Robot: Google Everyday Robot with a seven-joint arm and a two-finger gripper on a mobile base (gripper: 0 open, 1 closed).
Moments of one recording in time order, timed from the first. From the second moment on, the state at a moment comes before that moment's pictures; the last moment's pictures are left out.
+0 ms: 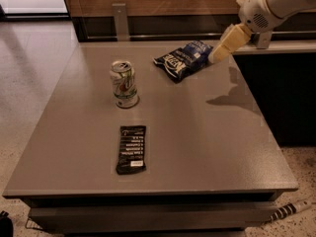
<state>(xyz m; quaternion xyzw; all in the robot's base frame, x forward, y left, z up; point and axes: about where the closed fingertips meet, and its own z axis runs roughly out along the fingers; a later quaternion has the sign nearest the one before) 0.659 -0.182 0.975 -0.51 0.77 0.00 0.39</state>
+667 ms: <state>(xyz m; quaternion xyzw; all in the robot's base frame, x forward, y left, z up) 0.723 -0.192 0.908 -0.52 0.79 0.06 0.33</state>
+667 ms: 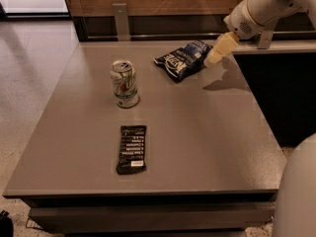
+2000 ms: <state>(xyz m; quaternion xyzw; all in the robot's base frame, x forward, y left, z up) 0.776 -0.148 0.859 -0.44 0.77 0.15 0.43</state>
